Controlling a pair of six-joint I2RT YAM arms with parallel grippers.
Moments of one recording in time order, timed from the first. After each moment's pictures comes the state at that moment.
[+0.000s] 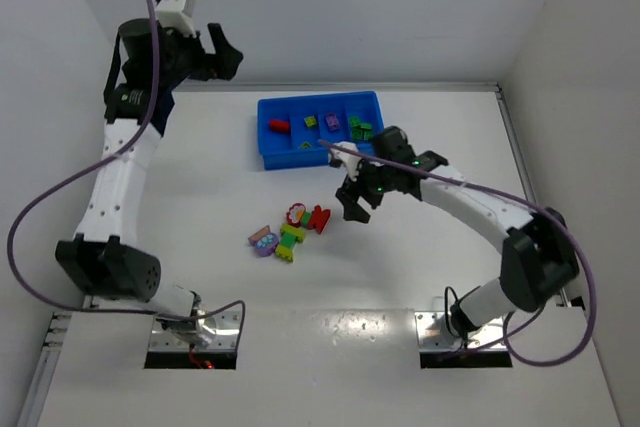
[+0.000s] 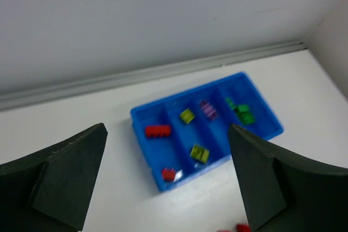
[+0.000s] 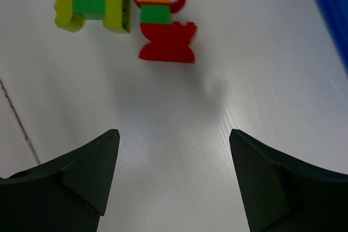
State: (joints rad) left arm -0.06 1.54 1.76 -0.35 0.34 -0.16; right arm 0.52 1.47 1.05 -0.51 -0.45 -0.47
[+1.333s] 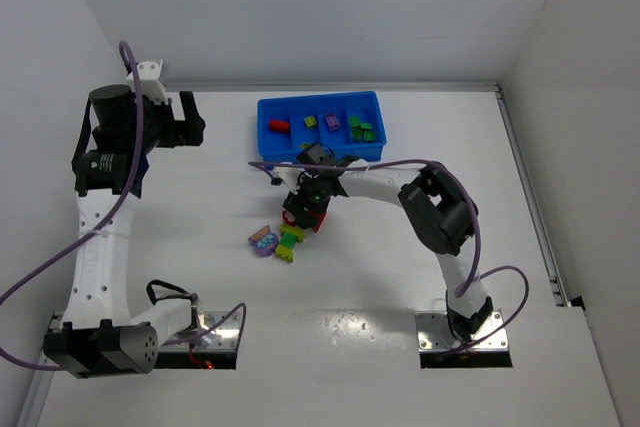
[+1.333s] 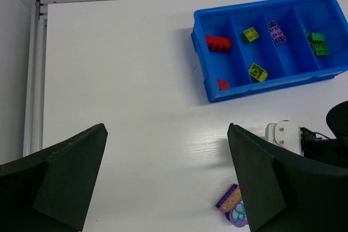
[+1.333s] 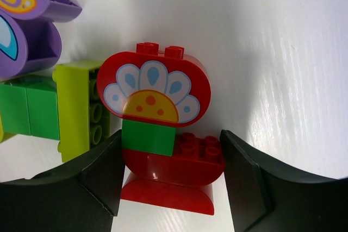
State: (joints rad) left arm 0.10 1.10 1.35 -0.64 0.19 0.01; right arm 0.76 2.10 1.40 -0.38 -0.31 -0.39
